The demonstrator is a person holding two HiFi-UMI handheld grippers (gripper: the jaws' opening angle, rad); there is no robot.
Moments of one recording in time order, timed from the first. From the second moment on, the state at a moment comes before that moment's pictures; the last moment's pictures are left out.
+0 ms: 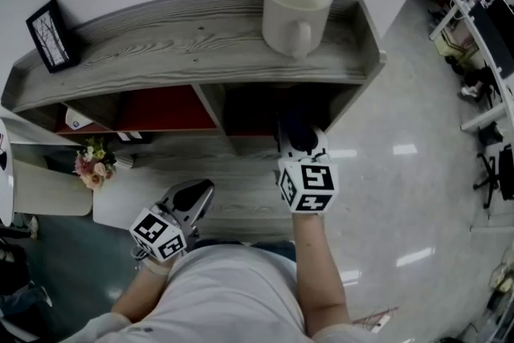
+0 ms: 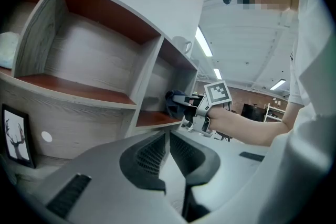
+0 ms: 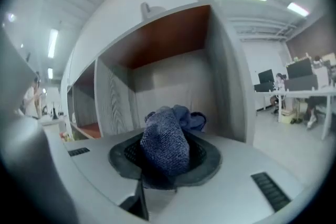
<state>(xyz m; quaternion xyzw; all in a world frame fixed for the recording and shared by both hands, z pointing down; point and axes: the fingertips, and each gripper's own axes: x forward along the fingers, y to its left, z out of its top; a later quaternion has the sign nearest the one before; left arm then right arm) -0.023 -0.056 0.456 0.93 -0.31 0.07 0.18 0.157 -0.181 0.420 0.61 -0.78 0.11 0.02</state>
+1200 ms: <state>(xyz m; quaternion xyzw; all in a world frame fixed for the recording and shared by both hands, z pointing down) -0.024 -0.053 0.456 0.92 -0.34 0.08 0.18 0.246 -0.196 0.481 0.56 -0.57 0.43 -0.42</state>
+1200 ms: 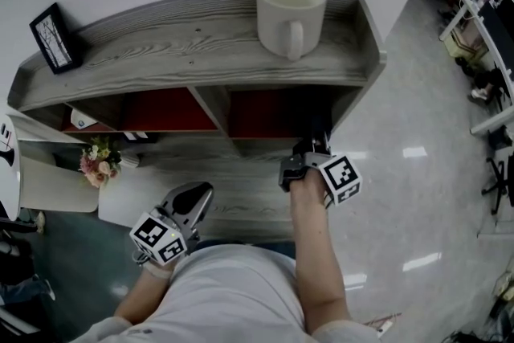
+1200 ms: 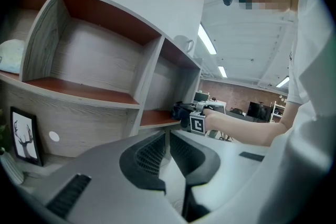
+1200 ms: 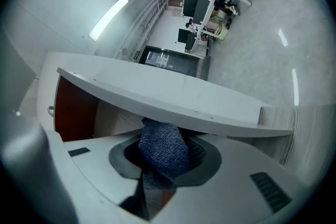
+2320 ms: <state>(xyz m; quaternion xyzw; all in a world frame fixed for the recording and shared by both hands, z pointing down) -0.023 -0.061 0.455 0.92 -0.34 0.08 0.18 0.245 -0.194 0.288 0.47 -0.60 0.34 -0.55</state>
